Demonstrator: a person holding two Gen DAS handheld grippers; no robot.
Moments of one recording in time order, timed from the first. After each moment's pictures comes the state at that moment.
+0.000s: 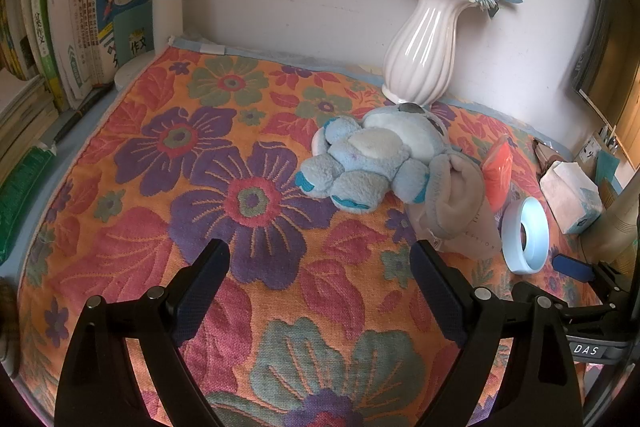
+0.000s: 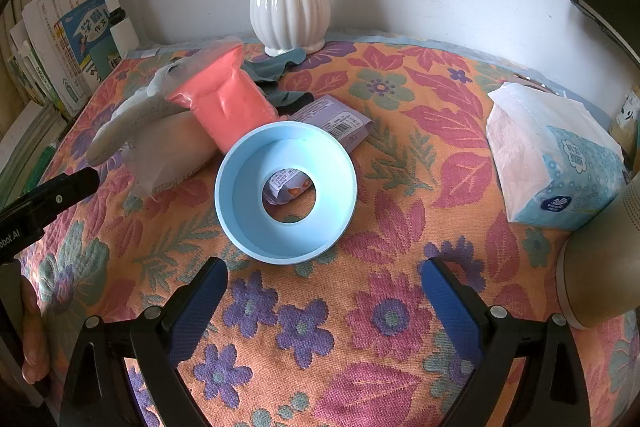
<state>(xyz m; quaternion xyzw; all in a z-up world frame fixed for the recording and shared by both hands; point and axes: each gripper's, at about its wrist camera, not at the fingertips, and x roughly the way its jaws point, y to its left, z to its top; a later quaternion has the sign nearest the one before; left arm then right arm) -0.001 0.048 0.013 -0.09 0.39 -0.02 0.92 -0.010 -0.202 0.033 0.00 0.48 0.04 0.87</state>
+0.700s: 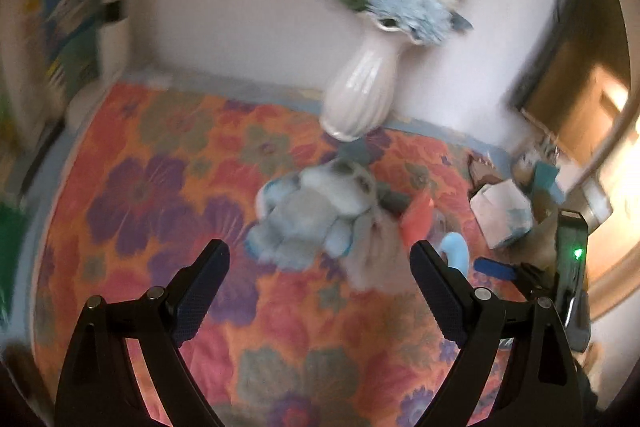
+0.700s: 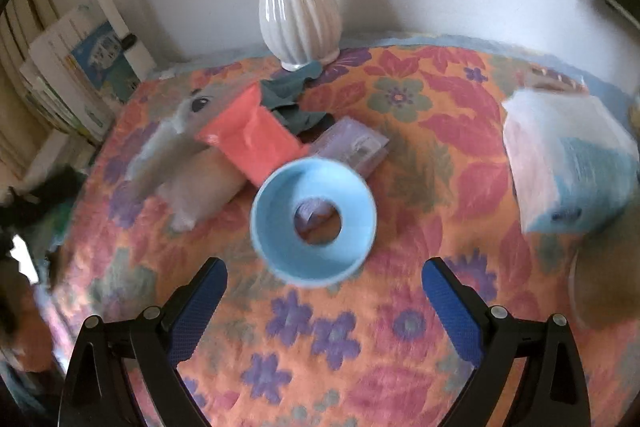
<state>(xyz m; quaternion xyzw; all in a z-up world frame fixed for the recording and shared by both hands) 0.032 0.047 0.074 -0.10 0.41 -0.13 0.90 0.012 -0.202 0.048 0.04 0.50 0.07 0.86</state>
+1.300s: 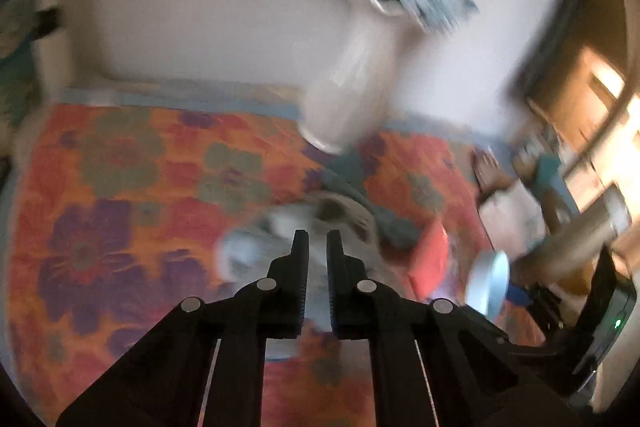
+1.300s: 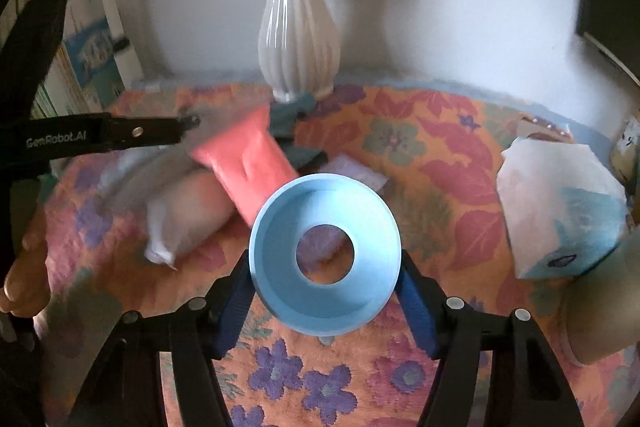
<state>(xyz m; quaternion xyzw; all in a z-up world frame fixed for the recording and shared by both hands) 0.084 0.043 0.058 -0.11 0.41 -0.15 0.89 -0.001 -0.199 0.054 0.02 0.41 0.05 0.91</state>
